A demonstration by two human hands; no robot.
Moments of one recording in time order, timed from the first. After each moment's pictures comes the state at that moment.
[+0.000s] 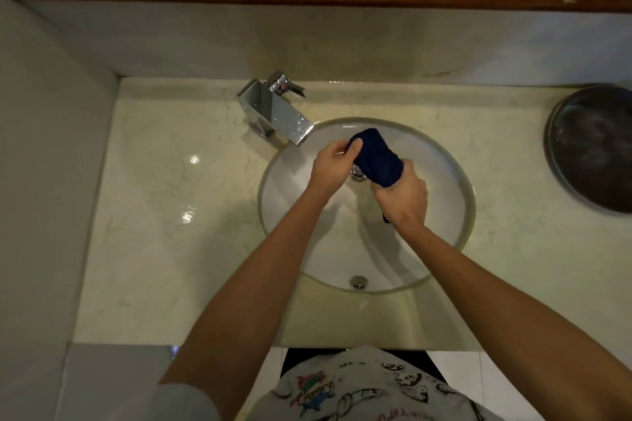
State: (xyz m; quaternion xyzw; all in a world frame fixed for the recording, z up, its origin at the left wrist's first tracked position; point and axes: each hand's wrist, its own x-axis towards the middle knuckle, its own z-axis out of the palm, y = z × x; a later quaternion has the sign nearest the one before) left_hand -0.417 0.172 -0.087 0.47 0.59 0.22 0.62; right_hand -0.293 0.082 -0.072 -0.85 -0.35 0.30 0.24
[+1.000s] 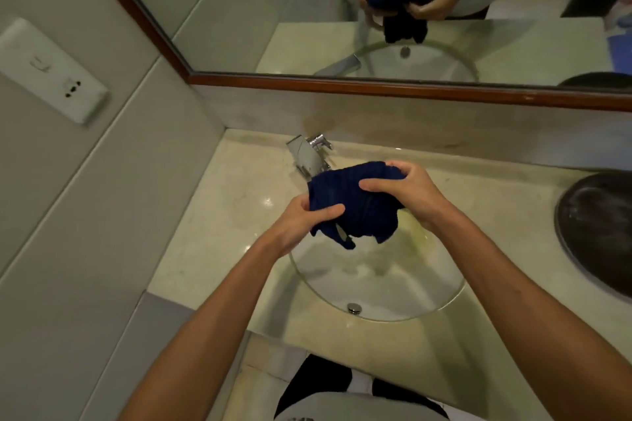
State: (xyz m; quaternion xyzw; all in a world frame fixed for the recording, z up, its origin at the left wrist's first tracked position) left_hand -0.472 0.076 0.093 0.47 0.57 0.26 0.62; right_hand -0.241 0.100 0.102 -0.53 -0.43 0.63 0.37
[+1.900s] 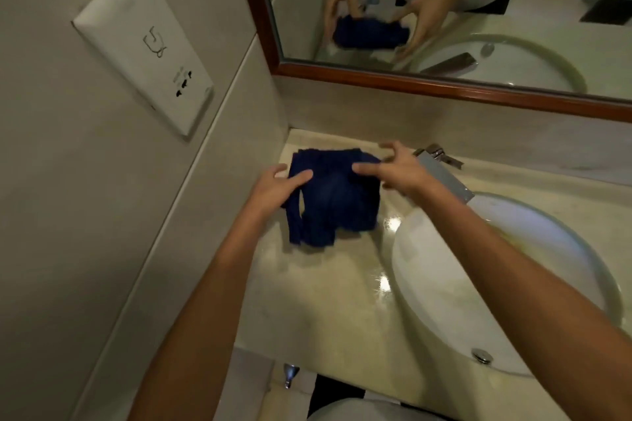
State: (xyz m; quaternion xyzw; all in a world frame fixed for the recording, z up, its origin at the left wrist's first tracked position) left_hand -0.783 0.236 0.044 0.40 0.69 0.28 0.53; right_hand -0.534 0.249 0.071 -0.68 -0.43 0.55 0.25
